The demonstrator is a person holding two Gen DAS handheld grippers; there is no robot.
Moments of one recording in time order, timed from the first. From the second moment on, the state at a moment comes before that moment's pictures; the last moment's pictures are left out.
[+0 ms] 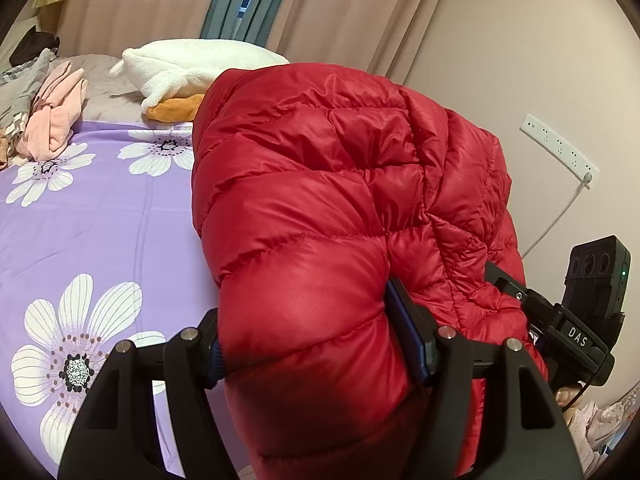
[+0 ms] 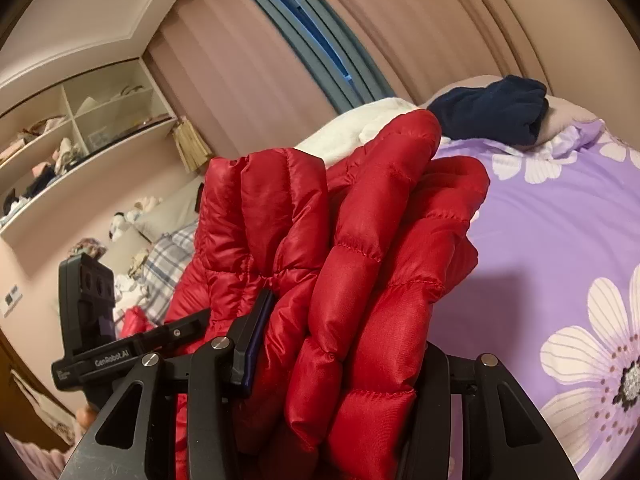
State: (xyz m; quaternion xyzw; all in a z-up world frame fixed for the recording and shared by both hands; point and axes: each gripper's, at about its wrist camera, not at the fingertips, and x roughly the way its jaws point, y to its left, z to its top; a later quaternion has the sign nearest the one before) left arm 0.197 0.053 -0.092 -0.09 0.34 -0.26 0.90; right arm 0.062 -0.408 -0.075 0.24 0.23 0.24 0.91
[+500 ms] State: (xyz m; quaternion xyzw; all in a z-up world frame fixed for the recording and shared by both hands) left arm 0.180 0.062 -0.088 -0.10 0.33 -0.25 0.90; right arm 0.075 -0.399 -0.075 0.23 0.23 0.26 0.91
